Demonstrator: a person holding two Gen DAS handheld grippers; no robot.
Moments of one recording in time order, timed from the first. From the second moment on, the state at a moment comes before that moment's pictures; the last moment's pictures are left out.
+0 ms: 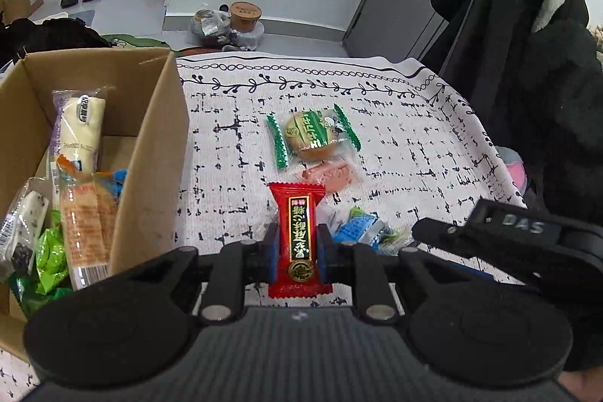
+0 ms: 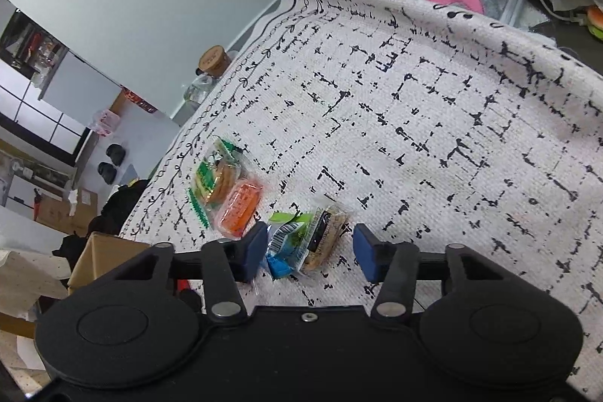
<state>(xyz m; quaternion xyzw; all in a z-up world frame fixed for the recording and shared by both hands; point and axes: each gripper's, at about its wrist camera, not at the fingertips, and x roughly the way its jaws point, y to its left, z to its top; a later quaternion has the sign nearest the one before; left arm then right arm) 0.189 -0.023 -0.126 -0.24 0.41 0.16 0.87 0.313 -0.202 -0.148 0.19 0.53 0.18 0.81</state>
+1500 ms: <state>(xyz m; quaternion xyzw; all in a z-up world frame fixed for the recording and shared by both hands) 0.163 0.007 -0.075 -0.25 0.37 0.18 0.88 0.288 -0.188 -0.121 0.24 0.49 0.22 0.81</state>
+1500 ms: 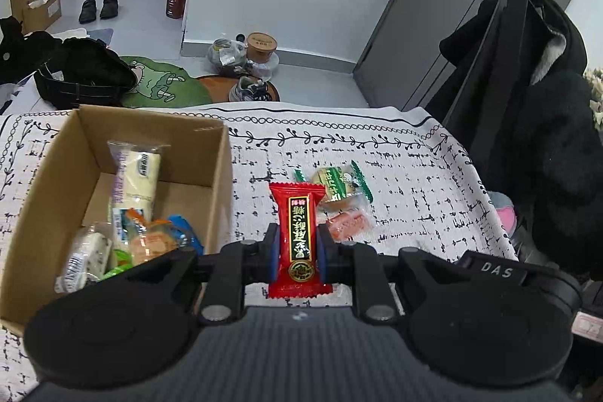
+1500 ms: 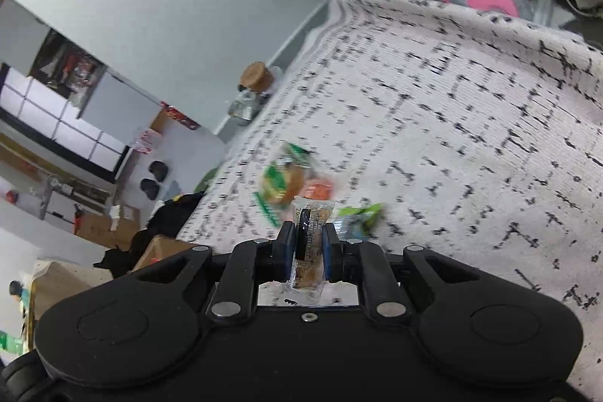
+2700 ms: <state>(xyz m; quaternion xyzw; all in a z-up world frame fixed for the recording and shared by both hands) 0.109 0.120 -0.058 -0.26 0.35 0.19 0.88 0.223 -0.076 -0.072 0.19 0.44 0.32 0.81</state>
